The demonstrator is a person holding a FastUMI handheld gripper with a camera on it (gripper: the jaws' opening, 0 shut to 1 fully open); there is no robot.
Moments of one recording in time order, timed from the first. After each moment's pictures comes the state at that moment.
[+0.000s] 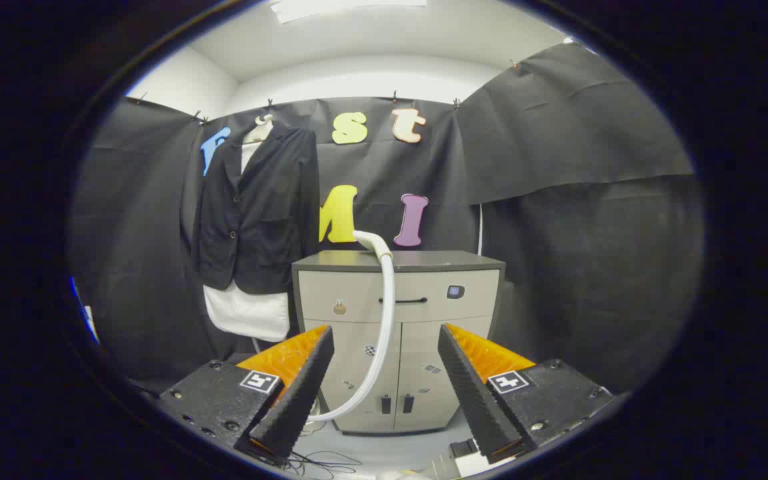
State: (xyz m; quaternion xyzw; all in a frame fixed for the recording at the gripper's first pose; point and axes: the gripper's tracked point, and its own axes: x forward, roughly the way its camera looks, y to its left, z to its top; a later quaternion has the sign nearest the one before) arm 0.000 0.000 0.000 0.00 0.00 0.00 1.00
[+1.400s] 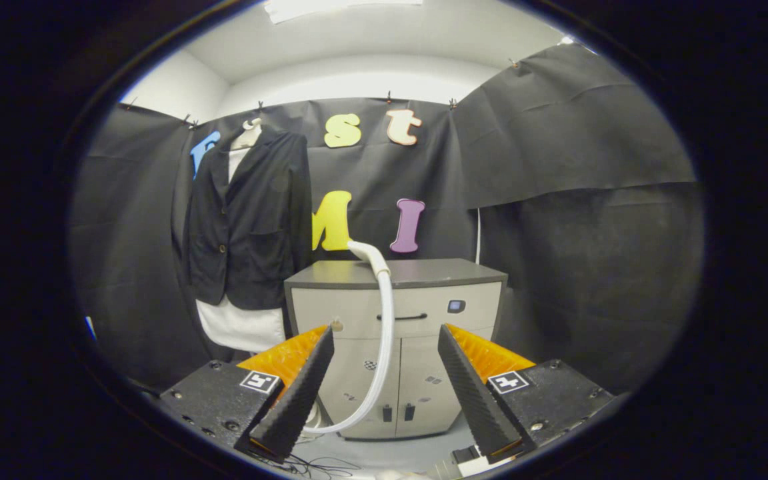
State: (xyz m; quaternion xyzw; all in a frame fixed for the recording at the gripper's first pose) arm 0.039 -0.010 0.046 0.01 0.00 -0.01 1.00
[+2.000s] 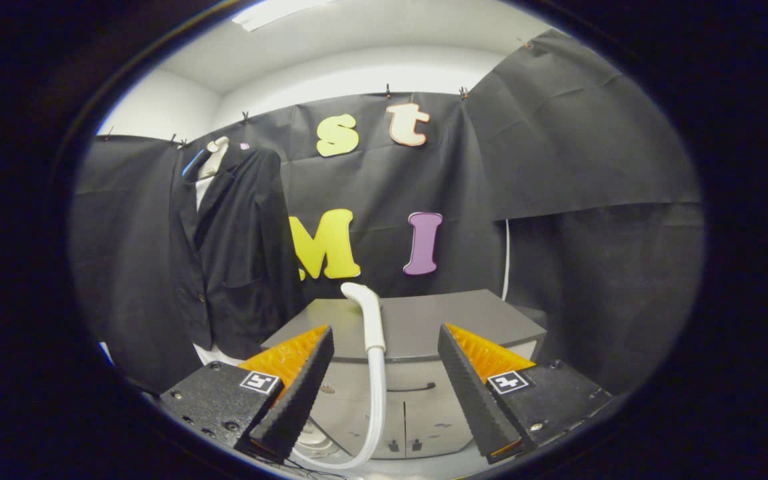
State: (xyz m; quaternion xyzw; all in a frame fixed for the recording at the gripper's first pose) arm 0.206 -0.048 0.157 0.05 0.02 0.06 1.00
